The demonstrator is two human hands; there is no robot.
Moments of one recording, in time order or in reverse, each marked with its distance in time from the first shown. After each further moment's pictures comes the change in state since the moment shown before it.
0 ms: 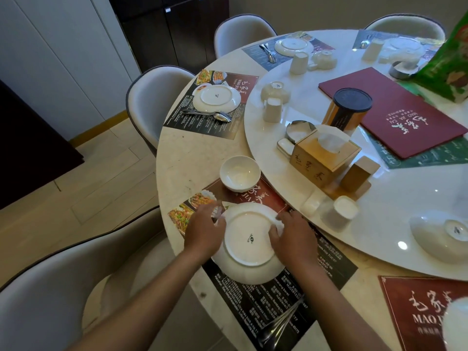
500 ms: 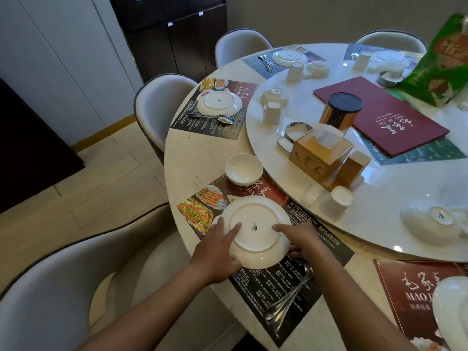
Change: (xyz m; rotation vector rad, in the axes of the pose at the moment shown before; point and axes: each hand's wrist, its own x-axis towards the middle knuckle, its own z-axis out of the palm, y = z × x) left_hand -0.067 -0.027 -0.006 0.521 -0.423 0.248; right_hand -0.009 0.007 -0.009 0.584 -0.360 0.680
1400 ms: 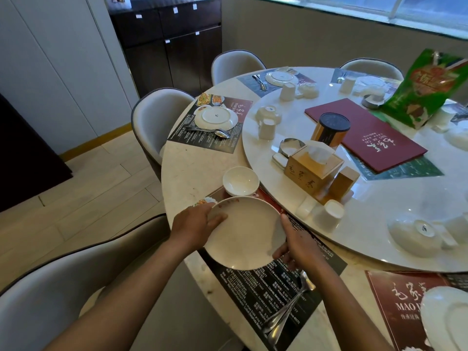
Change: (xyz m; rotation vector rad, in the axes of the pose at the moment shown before) left_hand 0.024 -0.026 -0.083 -0.177 0.361 -0.005; right_hand -0.059 -0.004 -0.009 -0.063 -0.015 -0.370
